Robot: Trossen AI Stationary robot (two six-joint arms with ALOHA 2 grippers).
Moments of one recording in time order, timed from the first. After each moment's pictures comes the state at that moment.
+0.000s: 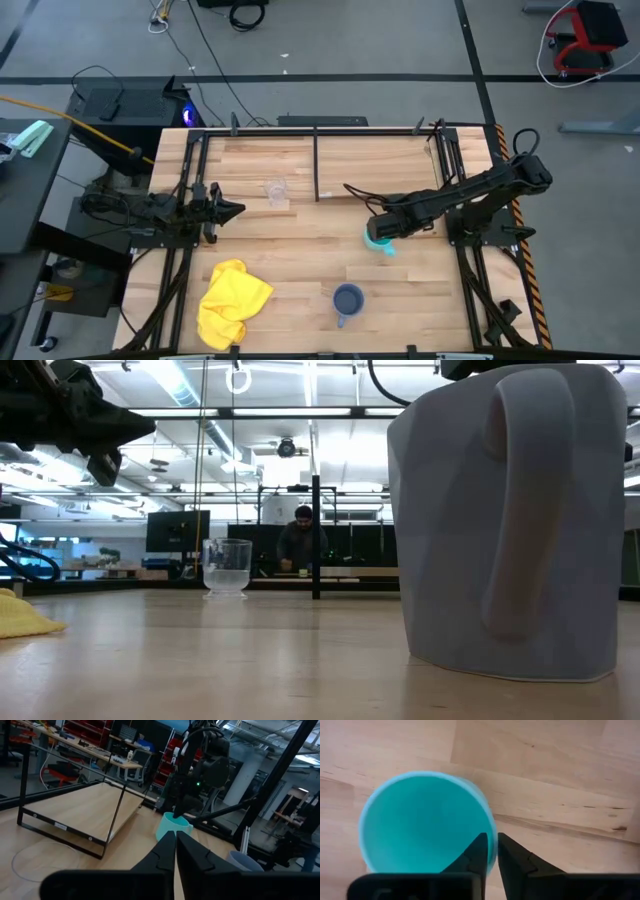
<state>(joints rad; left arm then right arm) -0.28 0.01 0.08 -0.01 -0.44 -0.38 0.23 1.48 1.02 -1.07 0.14 1.62</state>
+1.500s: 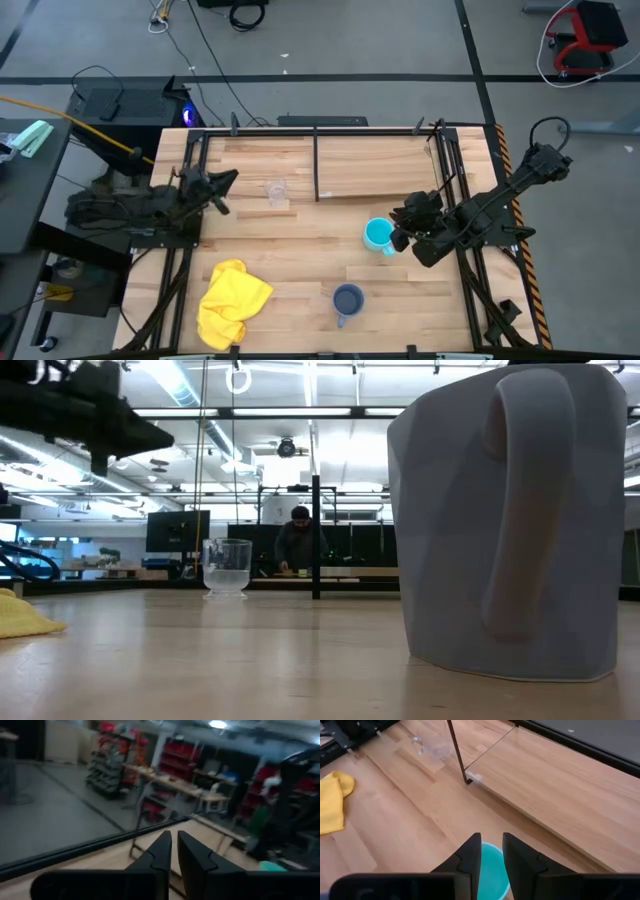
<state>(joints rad) -0.06 0.18 0.17 0.04 -0.74 -0.29 0.58 1.22 1.08 -1.11 0.81 1.30</state>
